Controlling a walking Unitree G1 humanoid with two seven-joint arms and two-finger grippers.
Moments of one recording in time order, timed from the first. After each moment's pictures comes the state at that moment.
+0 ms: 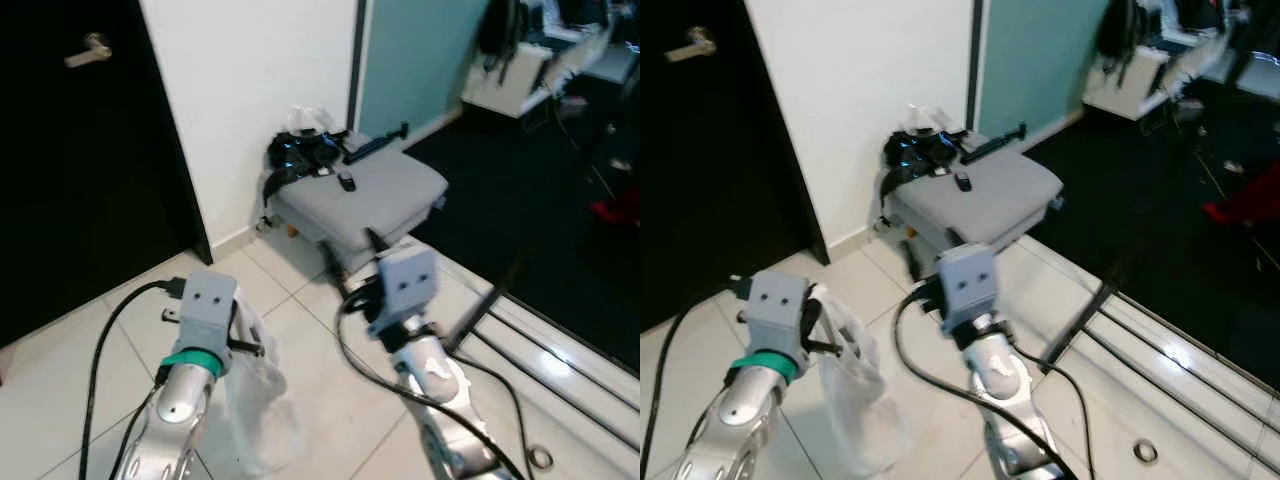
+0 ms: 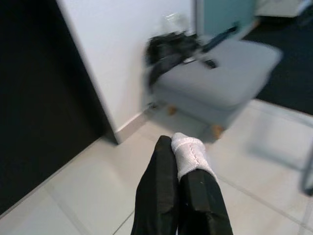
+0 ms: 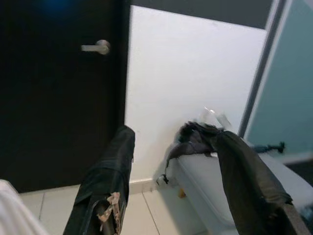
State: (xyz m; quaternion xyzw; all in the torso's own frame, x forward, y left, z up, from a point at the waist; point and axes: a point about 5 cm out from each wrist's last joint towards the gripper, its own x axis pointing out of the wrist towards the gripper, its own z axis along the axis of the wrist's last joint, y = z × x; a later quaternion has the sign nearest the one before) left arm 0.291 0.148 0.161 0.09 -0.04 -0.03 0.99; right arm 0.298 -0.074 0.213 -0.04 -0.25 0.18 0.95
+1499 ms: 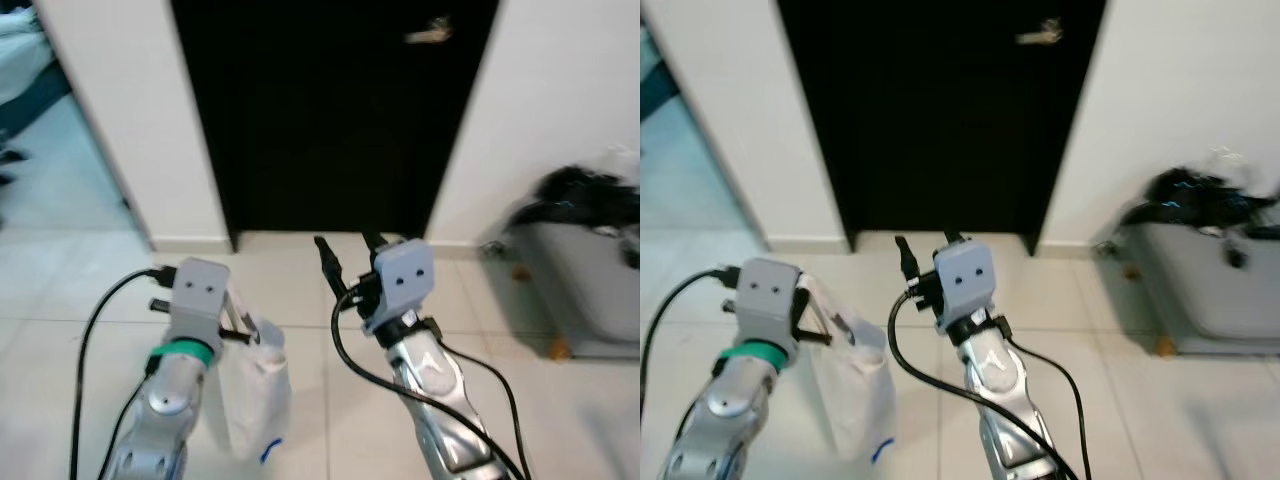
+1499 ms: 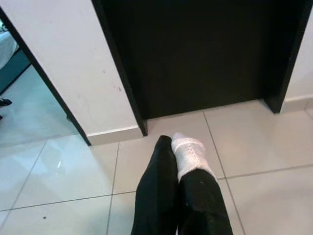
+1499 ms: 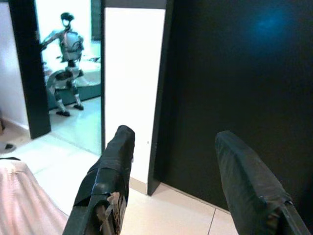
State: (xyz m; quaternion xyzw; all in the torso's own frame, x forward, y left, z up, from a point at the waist) left arm 0.291 0.145 0.178 0.11 -0.07 -0.02 0.99; right arm 0.300 -0.073 0.212 -0.05 -0.25 0.19 0.95
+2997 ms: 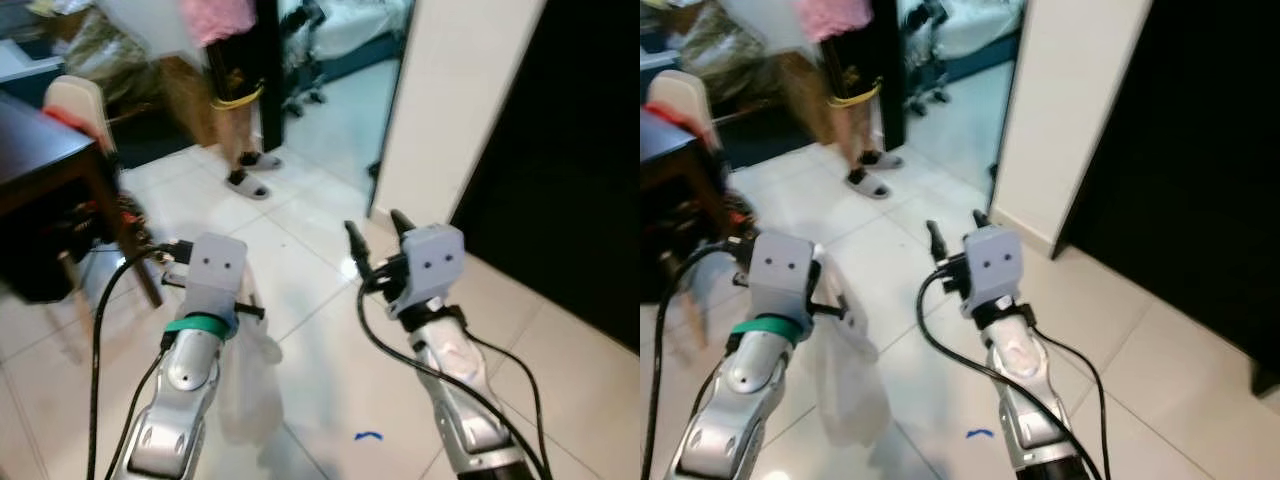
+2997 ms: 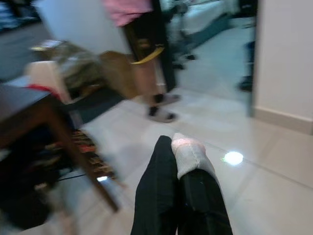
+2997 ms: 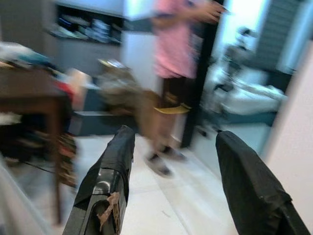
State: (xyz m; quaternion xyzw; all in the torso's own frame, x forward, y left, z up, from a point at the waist) left arm 0.300 0.140 0.205 0.13 -0.11 0.02 0.98; right arm 0.308 -0.081 0.228 -0.05 -0.27 0.18 0.95
